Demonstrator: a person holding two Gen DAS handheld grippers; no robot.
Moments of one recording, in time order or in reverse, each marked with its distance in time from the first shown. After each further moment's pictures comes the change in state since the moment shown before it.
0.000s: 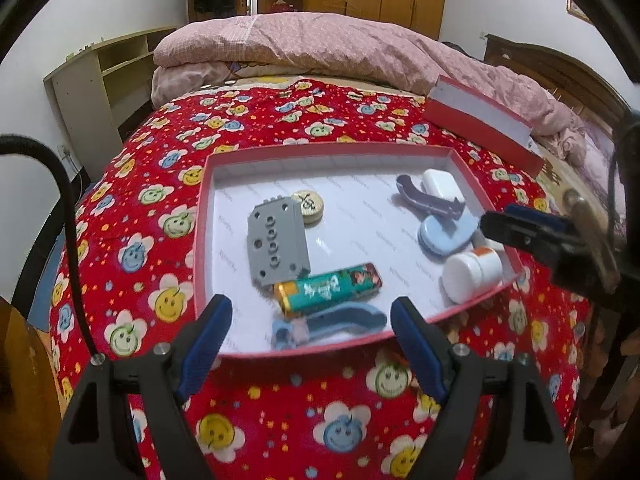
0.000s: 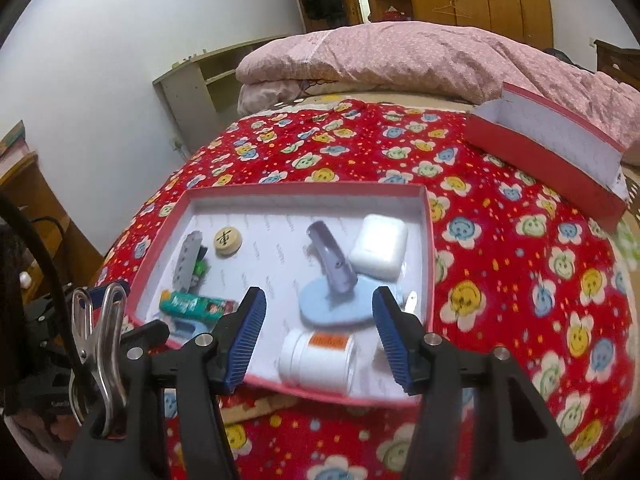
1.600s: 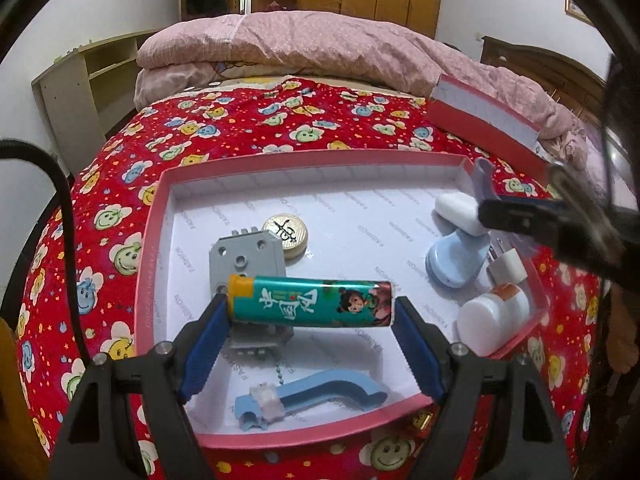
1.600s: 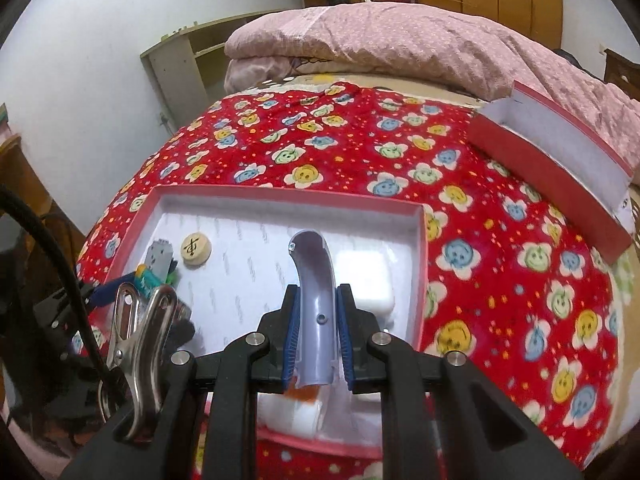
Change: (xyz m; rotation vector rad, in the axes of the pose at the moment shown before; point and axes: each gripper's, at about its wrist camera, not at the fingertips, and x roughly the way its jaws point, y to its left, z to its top) left arm 0.053 -0.008 0.025 0.002 -0.019 -0.026; right arm 0.038 -0.007 0.038 -0.045 0.103 -0.057
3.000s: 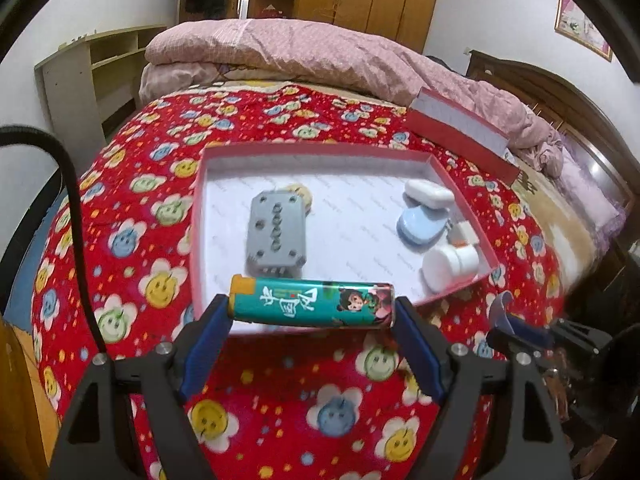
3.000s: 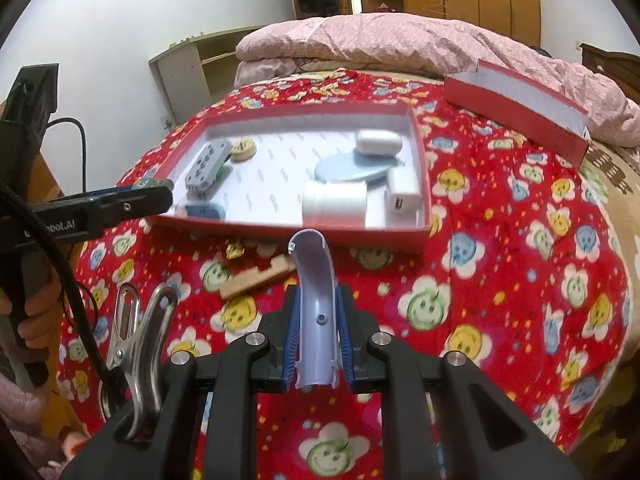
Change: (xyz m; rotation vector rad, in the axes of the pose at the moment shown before) left arm -0.063 0.021 -0.031 -0.029 -0.024 -0.087; right arm -0.058 0.037 -0.135 0.023 -0.084 -0.032
